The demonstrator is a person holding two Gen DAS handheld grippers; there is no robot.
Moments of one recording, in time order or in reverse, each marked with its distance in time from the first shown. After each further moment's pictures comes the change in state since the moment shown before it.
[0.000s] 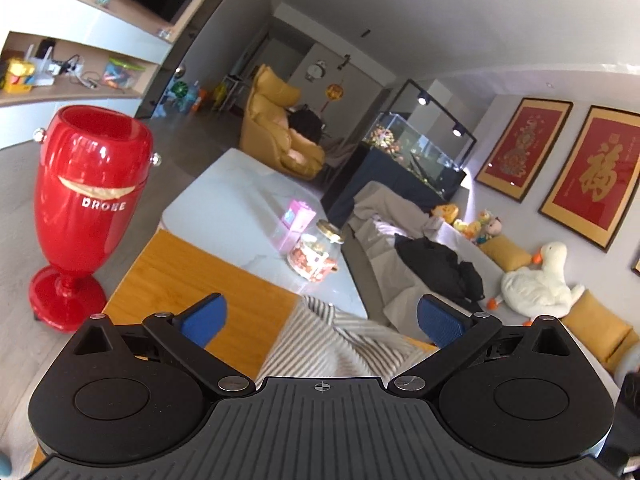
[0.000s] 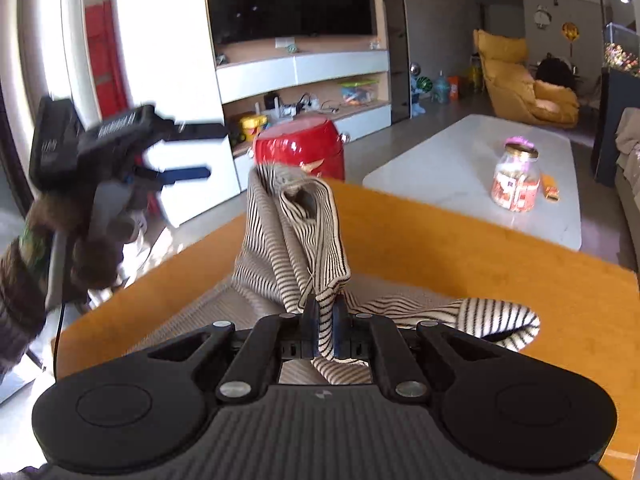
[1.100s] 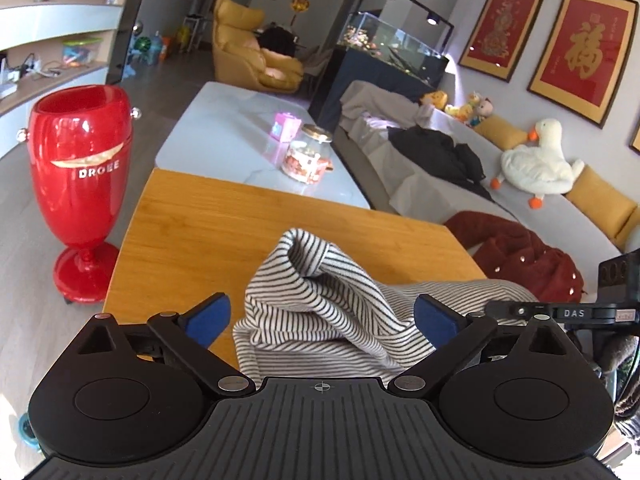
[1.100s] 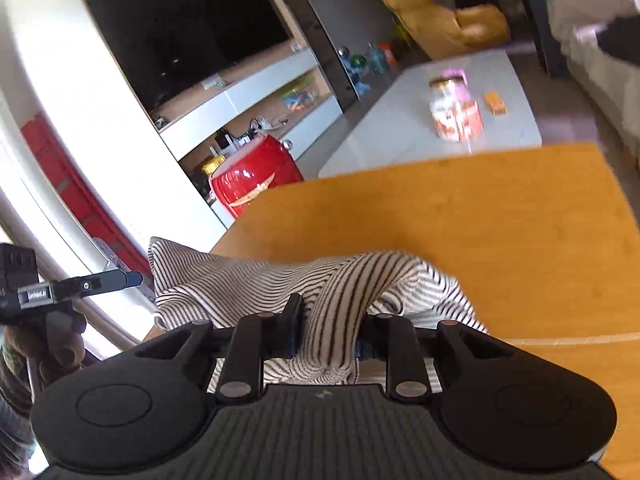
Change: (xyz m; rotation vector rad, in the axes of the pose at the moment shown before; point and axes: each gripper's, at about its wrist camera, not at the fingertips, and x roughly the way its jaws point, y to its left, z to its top) left arm -0.034 -0.019 -0.023 0.188 0.289 0.014; right arm -0.040 -0.081 -0.024 0.372 -0.070 0.003
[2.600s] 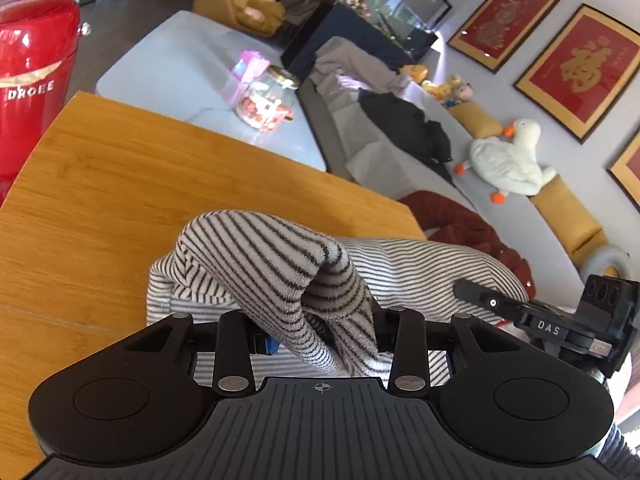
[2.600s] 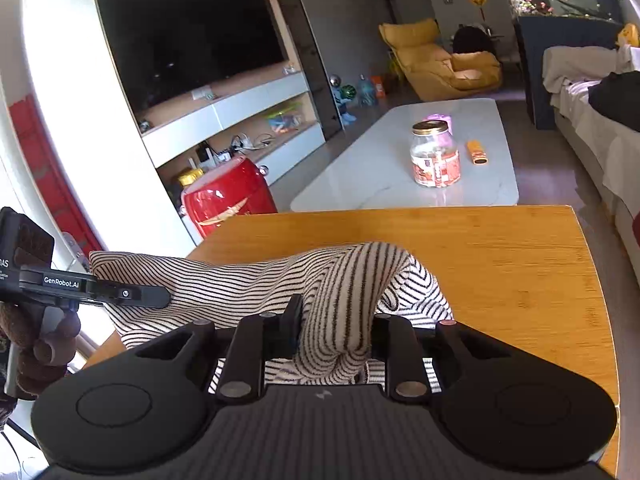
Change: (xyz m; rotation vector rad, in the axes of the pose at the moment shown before) left arm 0.086 -0.007 0.001 -0.130 0.153 -0.187; right arm 0.001 -0.003 0.008 -0.072 -0.070 -0.065
